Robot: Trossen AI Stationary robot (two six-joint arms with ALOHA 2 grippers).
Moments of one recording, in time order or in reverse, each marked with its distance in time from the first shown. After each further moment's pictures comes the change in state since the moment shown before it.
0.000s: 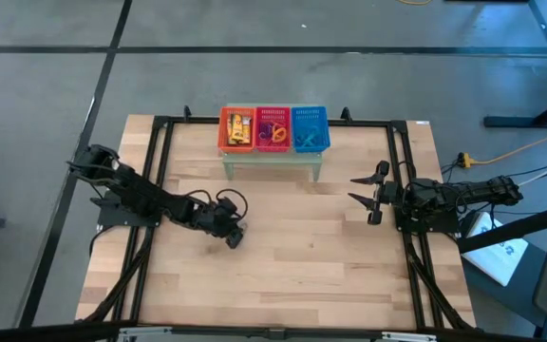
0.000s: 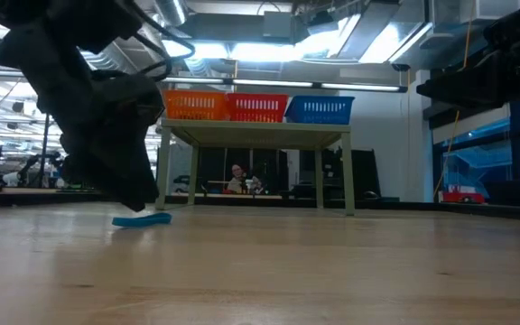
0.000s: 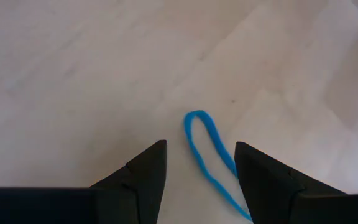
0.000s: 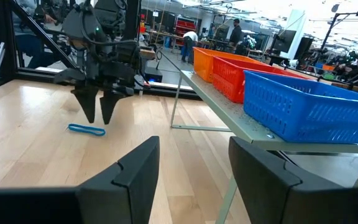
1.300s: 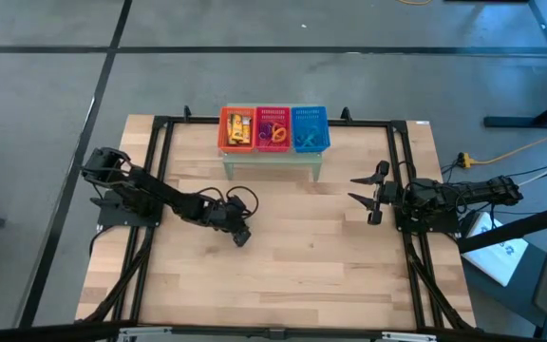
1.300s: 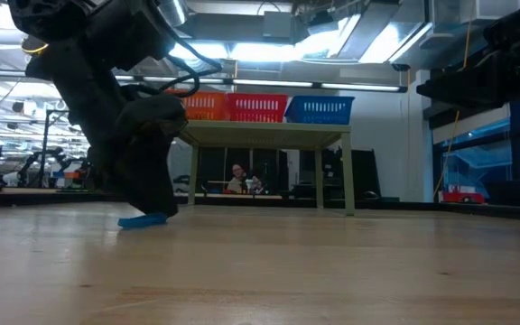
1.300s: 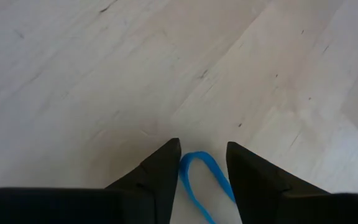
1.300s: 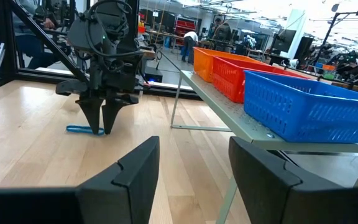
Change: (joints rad) left arm 0.061 0.204 0.008 -0.038 0.097 0.055; right arm 0.000 0.000 0.000 0.000 0.000 0.003
